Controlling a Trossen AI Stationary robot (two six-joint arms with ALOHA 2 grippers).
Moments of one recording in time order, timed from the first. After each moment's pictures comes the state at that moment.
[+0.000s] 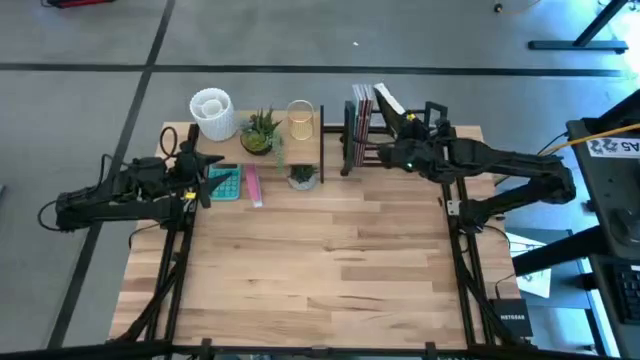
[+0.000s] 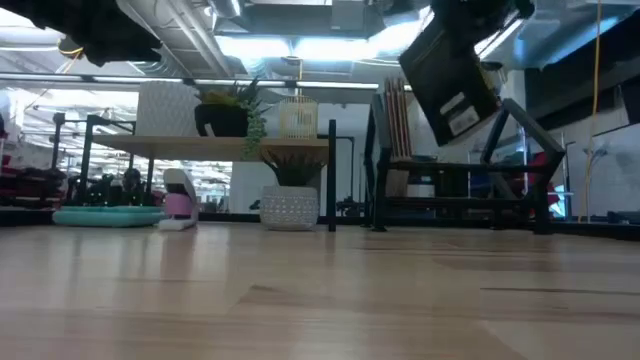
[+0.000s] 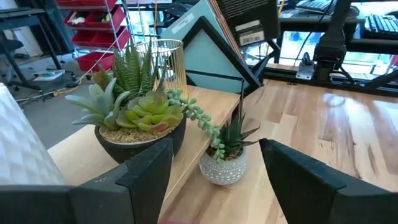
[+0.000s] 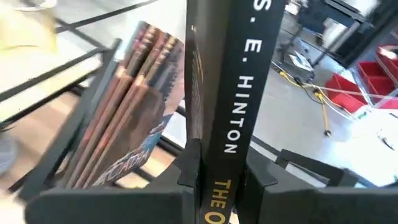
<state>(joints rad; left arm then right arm) 0.14 0.24 0.54 -0.52 -0.38 0.00 -0.04 1.21 1.34 -1.08 0.97 0.49</state>
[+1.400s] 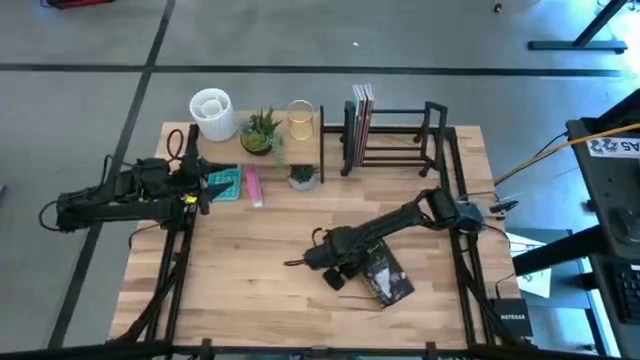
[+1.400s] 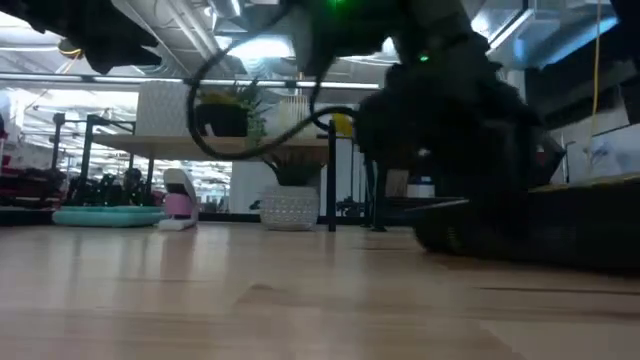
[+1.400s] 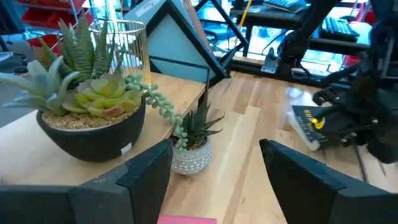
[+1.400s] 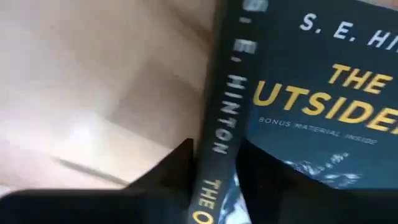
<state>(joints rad) 0.14 0.24 0.53 -0.54 -0.24 -0.07 0.26 2.28 1.73 -1.24 -0.17 1.18</state>
